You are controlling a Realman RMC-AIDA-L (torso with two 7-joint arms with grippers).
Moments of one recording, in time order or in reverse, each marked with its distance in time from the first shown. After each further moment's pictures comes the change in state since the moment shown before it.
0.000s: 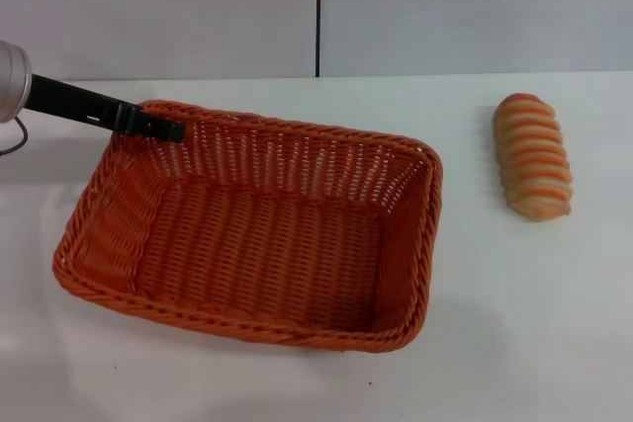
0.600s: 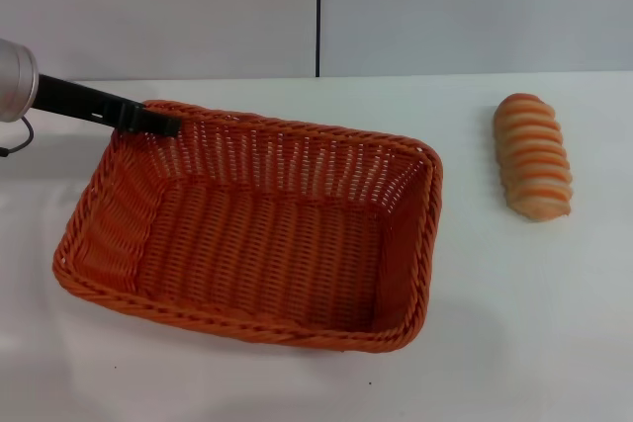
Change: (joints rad) left arm -0.003 -0.003 0.012 -0.031 0.000 -0.058 0.017; right arm 0.002 -0.001 0.006 0.000 0.000 0.000 0.003
